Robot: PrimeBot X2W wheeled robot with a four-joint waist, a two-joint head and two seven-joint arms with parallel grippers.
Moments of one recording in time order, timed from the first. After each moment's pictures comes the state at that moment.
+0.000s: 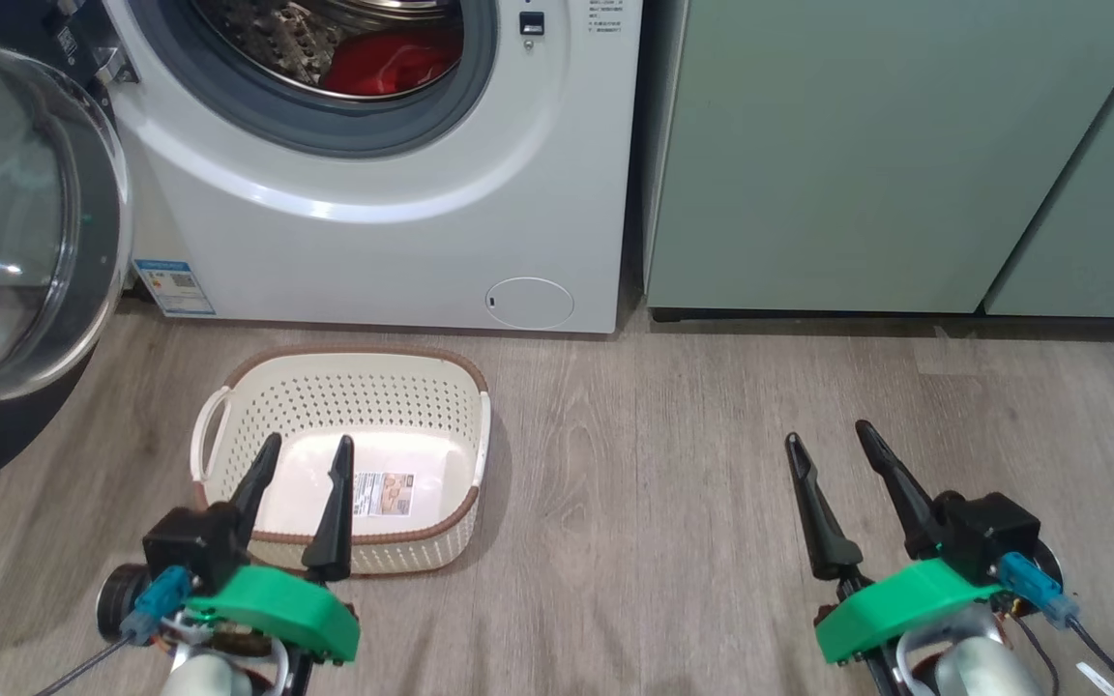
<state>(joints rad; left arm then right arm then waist) -0.03 0.05 -0.07 0.24 -0.20 -0.09 -0.25 -0.01 -0.05 0.13 0.23 0.22 0.13 -0.26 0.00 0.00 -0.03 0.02</state>
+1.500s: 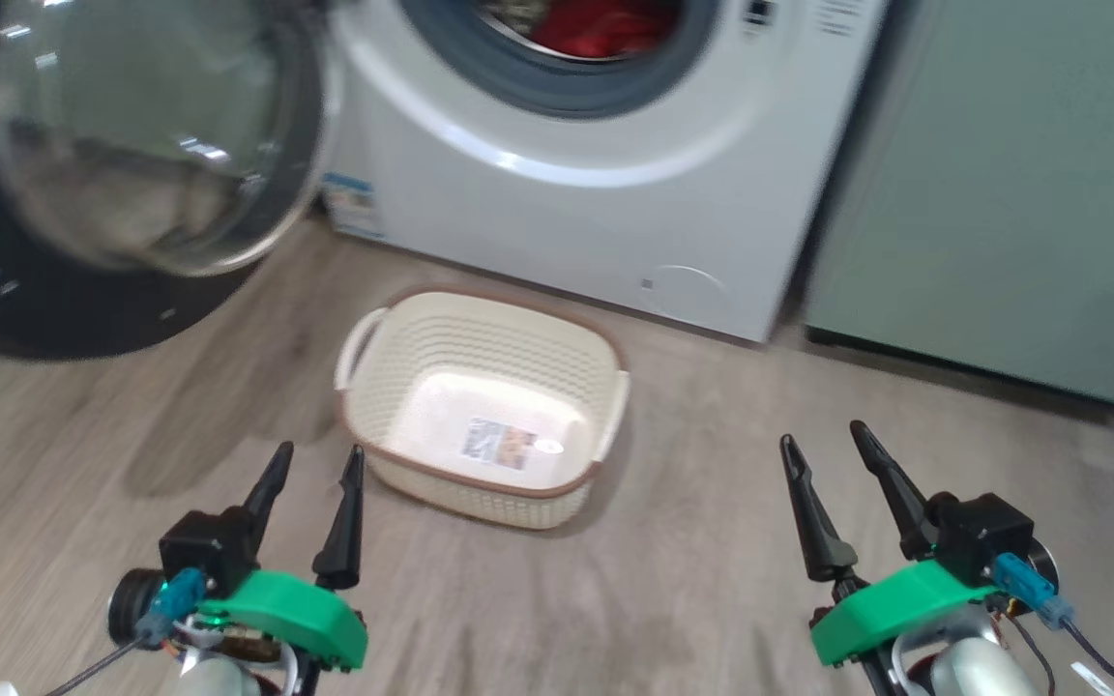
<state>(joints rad) -0.04 0.05 -0.09 0.26 -0.19 -0.09 -0.25 -0.01 -0.05 0.14 0.23 0.21 0.13 -0.26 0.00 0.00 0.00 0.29</state>
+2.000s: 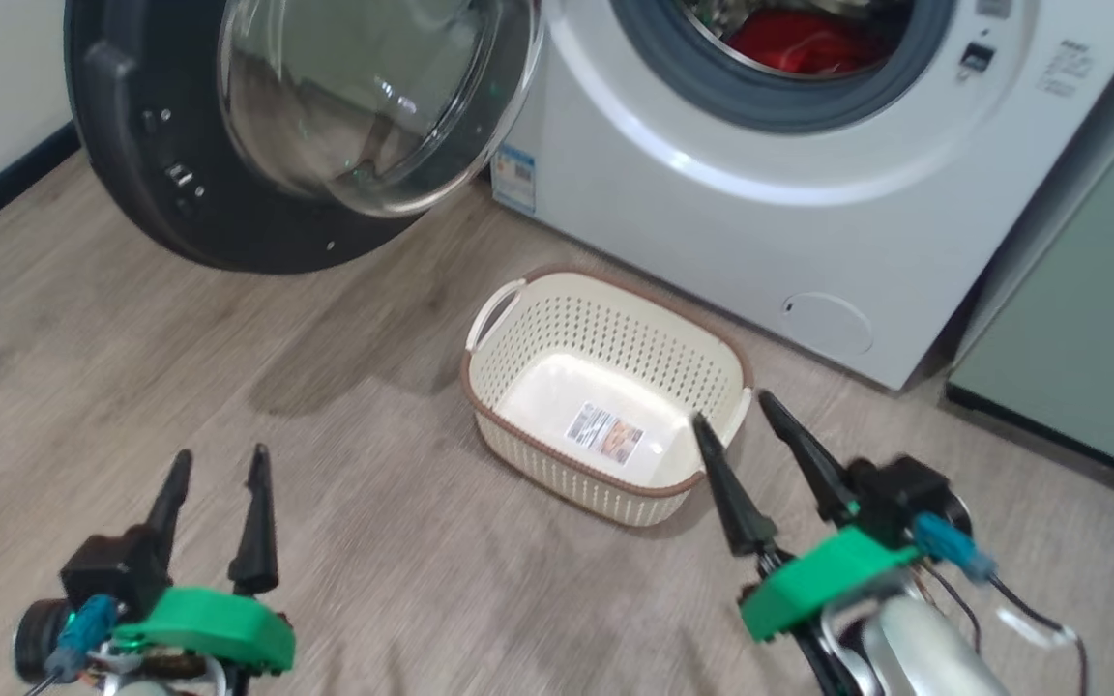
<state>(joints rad) 0.02 0.05 0.07 0.18 -0.16 -0.08 -0.25 -0.11 -0.05 0.30 0.27 0.27 0.13 -0.26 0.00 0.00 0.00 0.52</state>
